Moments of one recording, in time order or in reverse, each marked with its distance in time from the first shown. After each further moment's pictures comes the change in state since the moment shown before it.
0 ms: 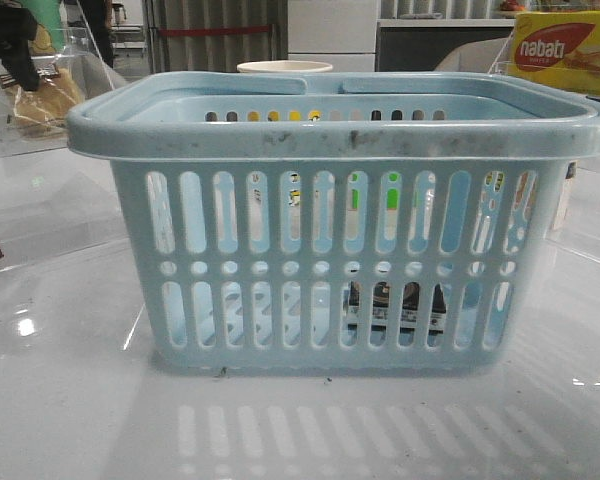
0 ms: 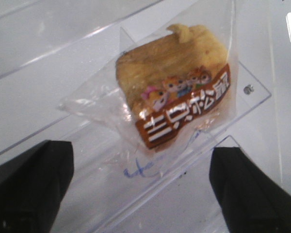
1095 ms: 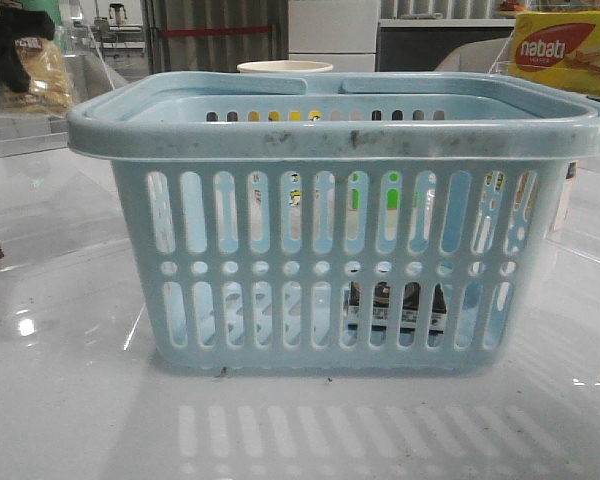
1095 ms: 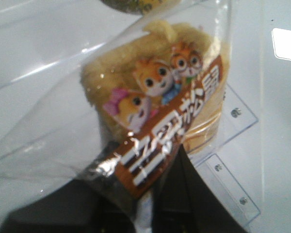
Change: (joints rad) left arm 0.000 0.011 -0.052 -0.060 0.022 0.000; right arm 0.000 0.000 0.000 0.000 0.001 0.000
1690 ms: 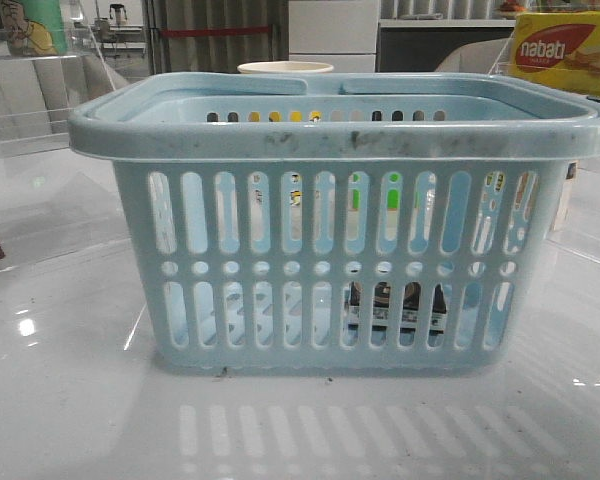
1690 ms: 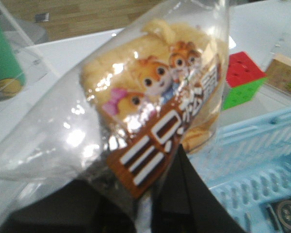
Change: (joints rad) left arm -0.295 -0.481 0.000 0.012 0.343 0.160; right arm 0.000 0.000 0.000 0.000 0.000 0.000
